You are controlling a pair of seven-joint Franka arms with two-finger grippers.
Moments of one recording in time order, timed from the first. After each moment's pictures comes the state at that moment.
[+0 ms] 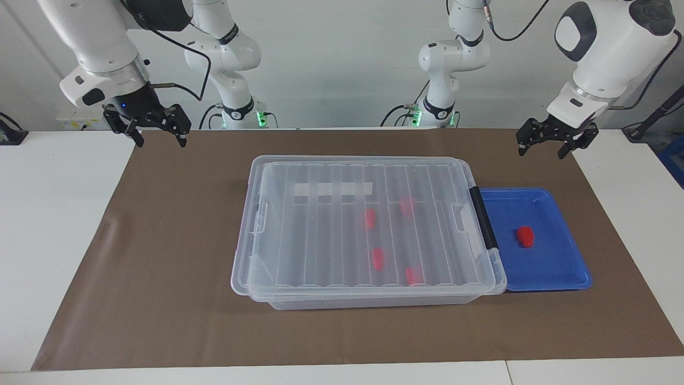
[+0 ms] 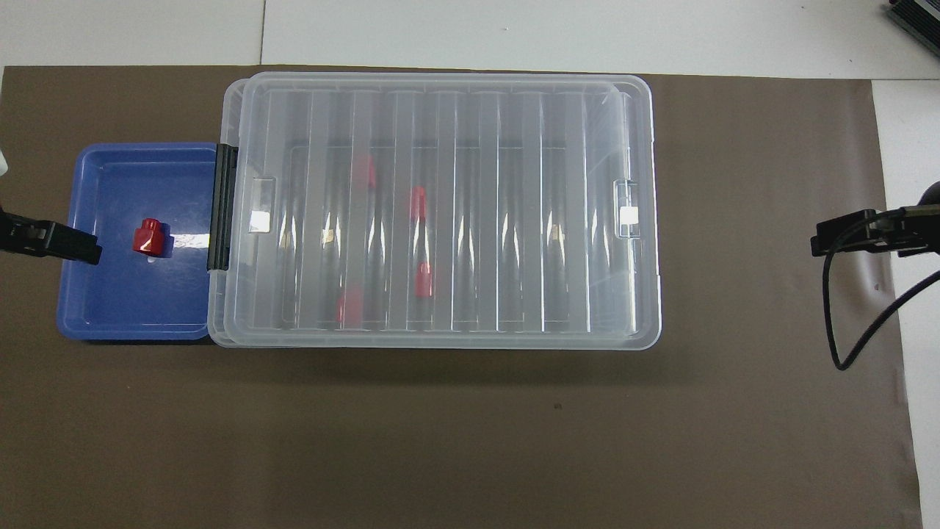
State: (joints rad) left arm 0.05 -0.01 -0.04 -1.66 0.03 1.62 0.21; right arm 0.07 -0.03 -0.08 -1.61 -0.02 1.60 0.03
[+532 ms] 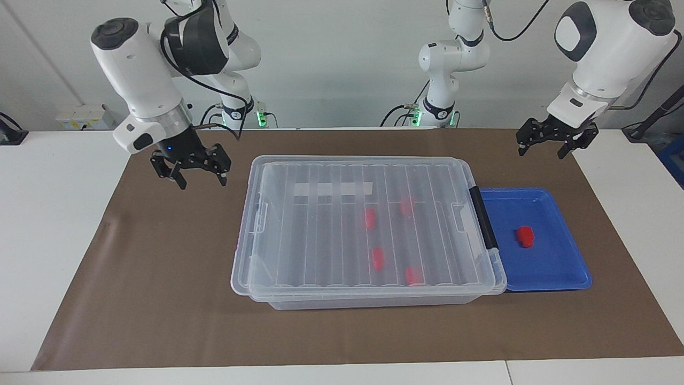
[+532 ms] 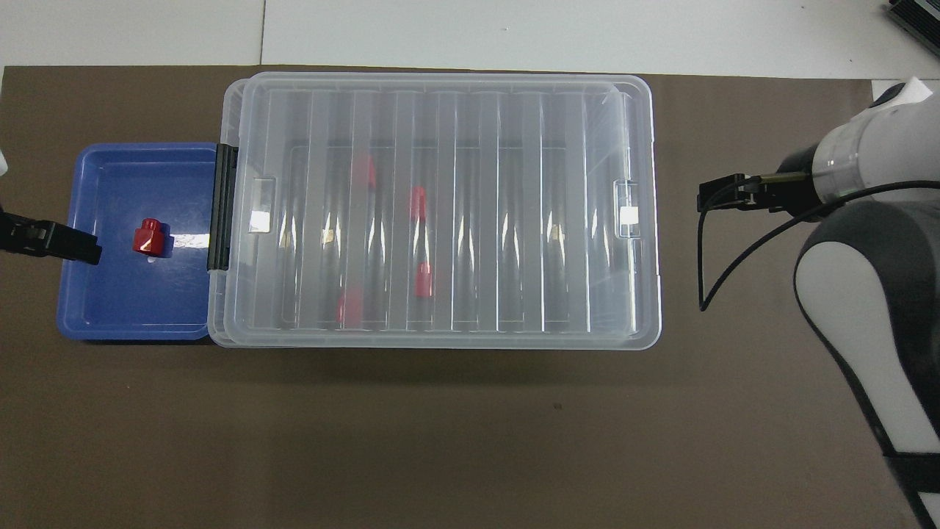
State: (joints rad) left arm 0.05 -0.01 -0.04 -1.66 0.03 1.62 0.21; right arm 0.16 0.09 -0.05 -1.69 0.10 1.91 0.09
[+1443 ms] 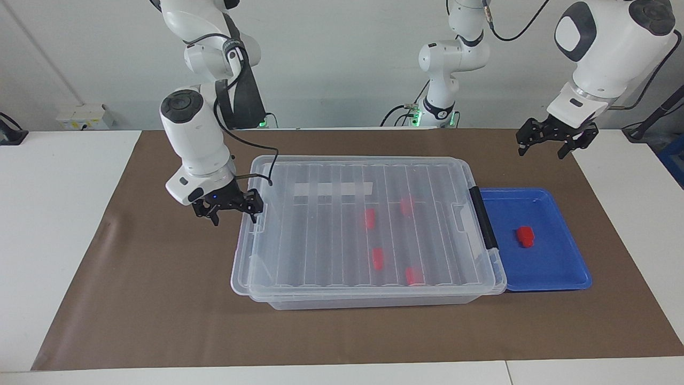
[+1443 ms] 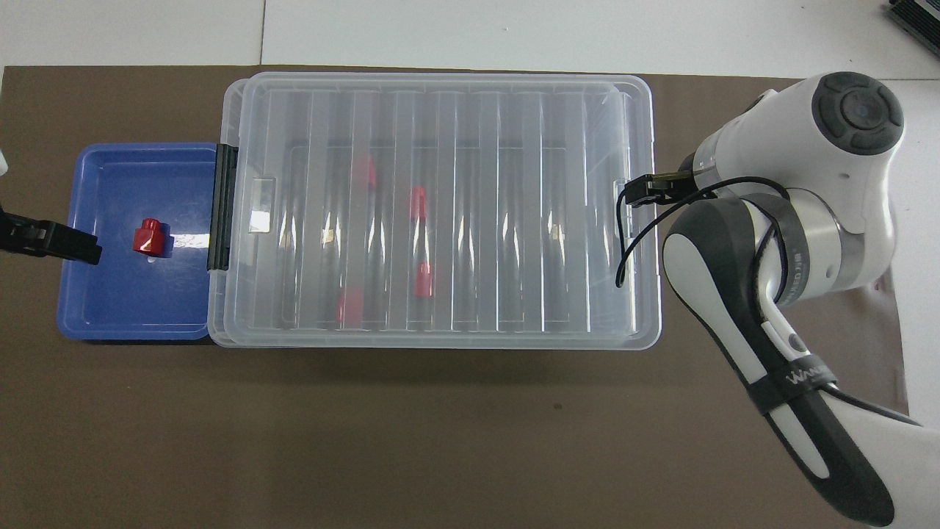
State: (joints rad) left arm 0.05 -0.01 -0.04 -1.66 0.03 1.62 0.21; right arm 0.23 0.25 -0.06 -1.70 -0.01 2.04 0.15
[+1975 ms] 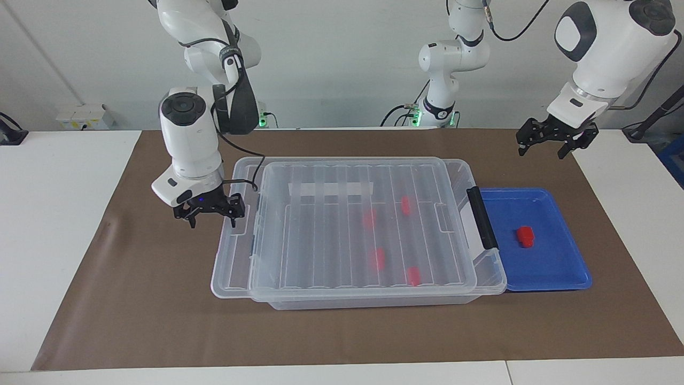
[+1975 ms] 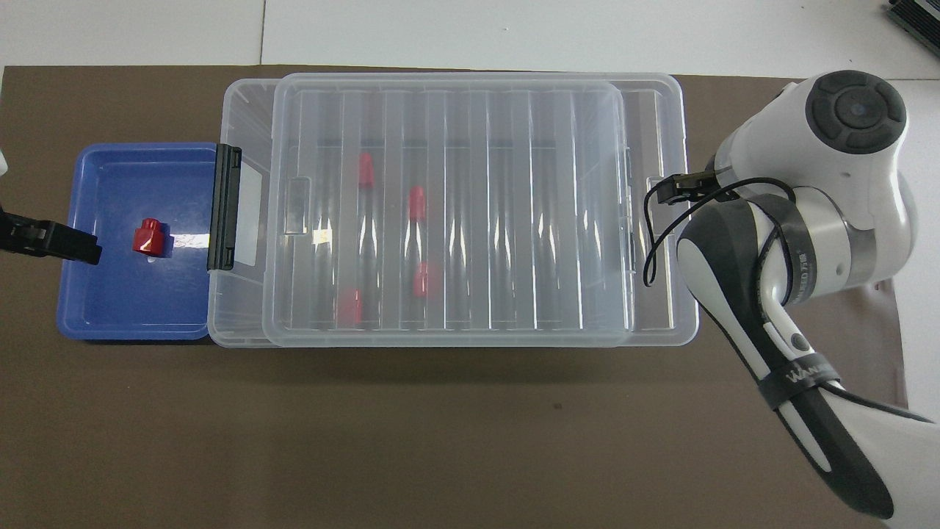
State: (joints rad) left arm 0.05 -0.01 -0.04 -1.66 0.03 1.62 0.21; right arm 0.19 0.25 -0.06 -1.69 -0.17 2.01 0.15
